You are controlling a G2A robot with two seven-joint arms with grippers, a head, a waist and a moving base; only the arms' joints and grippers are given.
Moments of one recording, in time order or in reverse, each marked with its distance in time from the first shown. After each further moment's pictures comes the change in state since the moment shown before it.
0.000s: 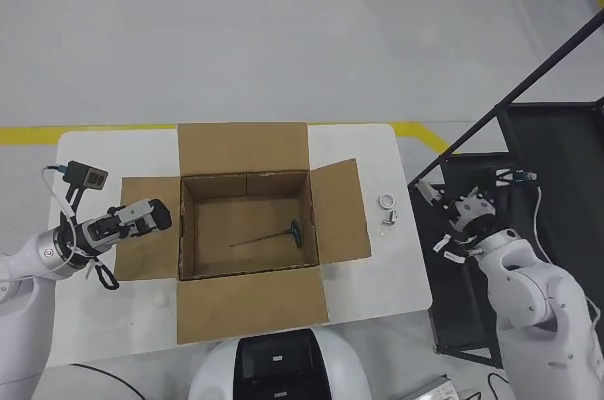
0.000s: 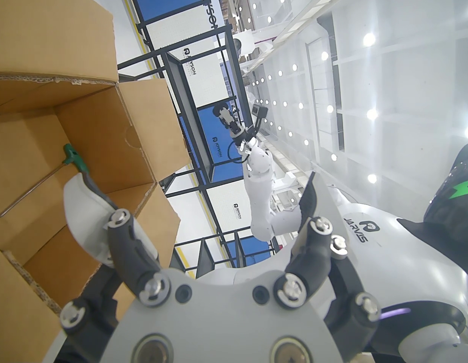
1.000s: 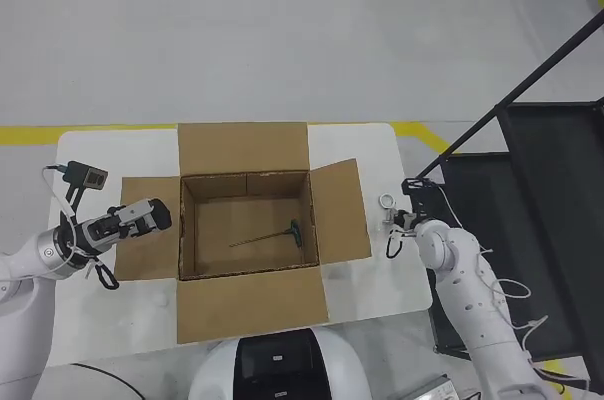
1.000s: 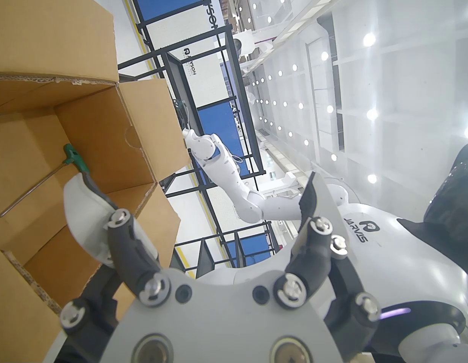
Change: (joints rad) left arm 0.000 0.000 0.000 0.000 0.000 0.000 0.000; right arm 0.442 -0.020 -0.392 0.795 -0.283 0.131 0.099
